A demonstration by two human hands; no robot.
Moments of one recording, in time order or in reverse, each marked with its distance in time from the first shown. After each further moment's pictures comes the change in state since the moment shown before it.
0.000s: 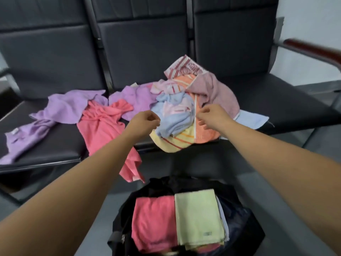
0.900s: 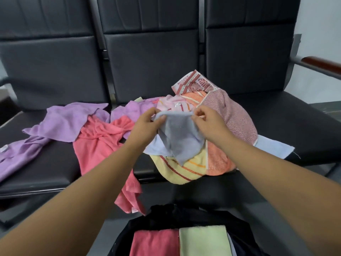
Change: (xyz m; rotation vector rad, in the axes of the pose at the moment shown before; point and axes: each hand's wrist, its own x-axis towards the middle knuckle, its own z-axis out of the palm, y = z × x) left_hand 0.073 0.002 -0.013 -0.273 0.143 0.127; right_hand 0.074 -0.036 0.033 -0.077 0.093 -0.359
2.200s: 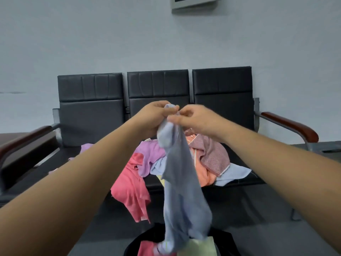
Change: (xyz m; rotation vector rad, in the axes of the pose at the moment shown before) left_hand -0.153 0.267 -0.061 -0.342 -0.271 0.080; right_hand -0.160 -0.238 -0.162 0.163 -0.230 -0.155
